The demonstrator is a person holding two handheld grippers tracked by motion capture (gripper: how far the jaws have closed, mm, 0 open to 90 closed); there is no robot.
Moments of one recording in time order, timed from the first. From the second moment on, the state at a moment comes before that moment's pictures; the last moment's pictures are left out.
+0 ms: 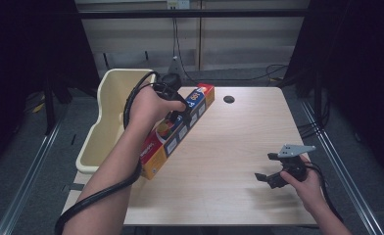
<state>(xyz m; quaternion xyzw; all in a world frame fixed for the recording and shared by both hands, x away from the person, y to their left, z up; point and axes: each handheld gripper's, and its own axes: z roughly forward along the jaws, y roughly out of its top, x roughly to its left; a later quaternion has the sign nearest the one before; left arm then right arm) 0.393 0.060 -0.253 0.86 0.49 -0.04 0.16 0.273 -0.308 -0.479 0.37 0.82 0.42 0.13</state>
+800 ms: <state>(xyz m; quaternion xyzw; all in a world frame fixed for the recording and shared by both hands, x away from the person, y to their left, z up) 0.393 0.099 -0.228 0.83 0.52 -0.03 0.17 0.274 -0.306 -0.479 0.37 0.82 0.42 0.13</state>
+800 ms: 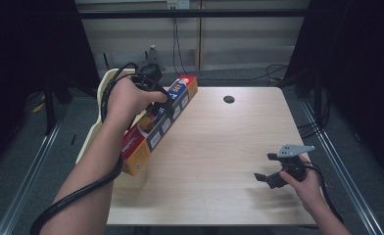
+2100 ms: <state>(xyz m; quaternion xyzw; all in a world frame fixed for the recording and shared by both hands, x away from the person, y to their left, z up) 0.383 0.154 -0.207 0.80 0.57 0.00 0.16 0.274 -0.305 -0.479 0.37 0.82 0.41 0.13</state>
